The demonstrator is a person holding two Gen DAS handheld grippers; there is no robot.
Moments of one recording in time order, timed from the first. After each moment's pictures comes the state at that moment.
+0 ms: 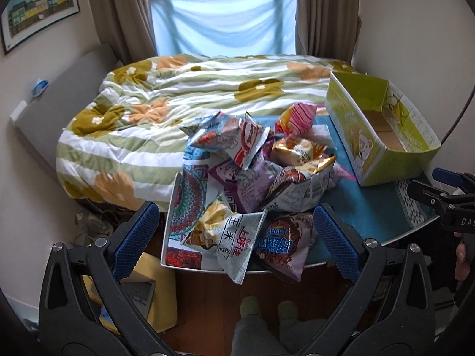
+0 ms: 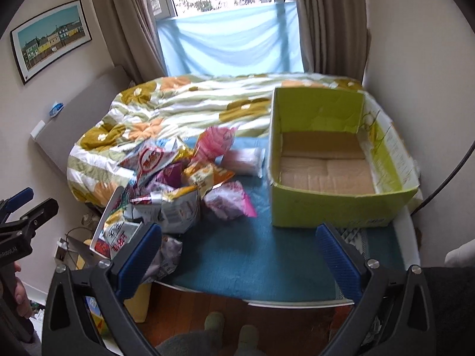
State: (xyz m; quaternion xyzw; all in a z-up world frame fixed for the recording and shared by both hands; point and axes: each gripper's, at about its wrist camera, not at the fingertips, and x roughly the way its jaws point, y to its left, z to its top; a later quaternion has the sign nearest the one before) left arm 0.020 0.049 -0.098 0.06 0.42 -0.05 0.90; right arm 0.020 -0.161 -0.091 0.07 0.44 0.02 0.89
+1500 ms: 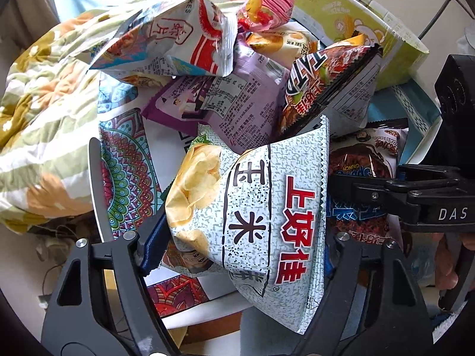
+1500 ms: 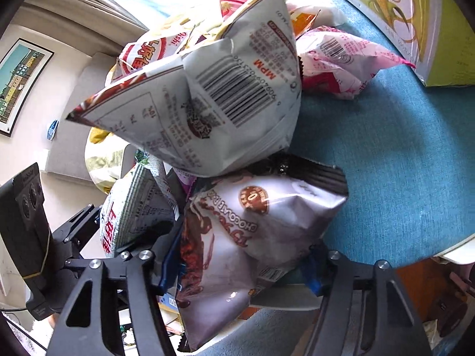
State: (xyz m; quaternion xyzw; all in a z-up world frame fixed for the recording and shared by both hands) left arm 0.116 0.081 -0.233 0.12 0.54 -0.25 0.79; right arm 0.064 -0.064 -0.251 0.28 0.56 0.05 0.78
